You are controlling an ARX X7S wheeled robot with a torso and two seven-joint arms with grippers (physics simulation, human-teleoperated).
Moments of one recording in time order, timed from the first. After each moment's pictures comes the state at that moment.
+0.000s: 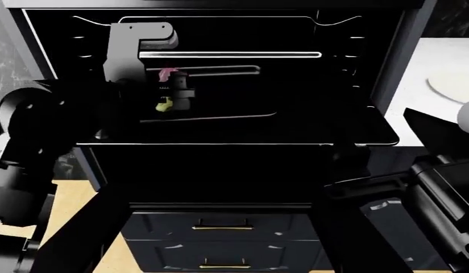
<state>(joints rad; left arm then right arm) -1.31 -0.39 0.56 -0.31 -1.24 -1.00 -0.64 1.11 1.11 -0.51 -0.96 1.99 0.62 1.28</state>
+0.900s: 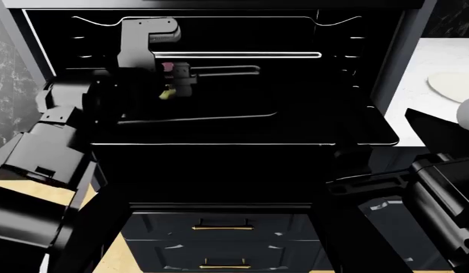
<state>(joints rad) -1.48 -0.20 0.70 -0.91 -0.97 -0.74 -0.35 1.11 1.11 -0.50 -0.94 1.99 0.62 1.29</state>
